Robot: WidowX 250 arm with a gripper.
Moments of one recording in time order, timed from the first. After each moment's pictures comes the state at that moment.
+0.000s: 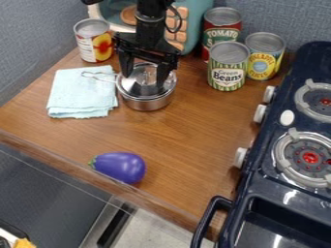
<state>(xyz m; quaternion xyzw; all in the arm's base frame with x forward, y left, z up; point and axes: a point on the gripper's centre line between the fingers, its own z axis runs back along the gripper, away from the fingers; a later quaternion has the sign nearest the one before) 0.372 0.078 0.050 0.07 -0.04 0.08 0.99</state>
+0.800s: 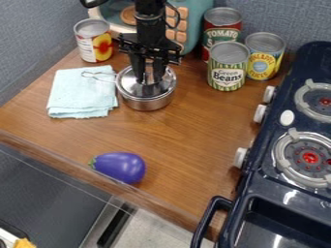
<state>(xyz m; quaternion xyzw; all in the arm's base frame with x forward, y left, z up) 0.387 0.079 0.038 0.03 -0.04 0.06 1.00</state>
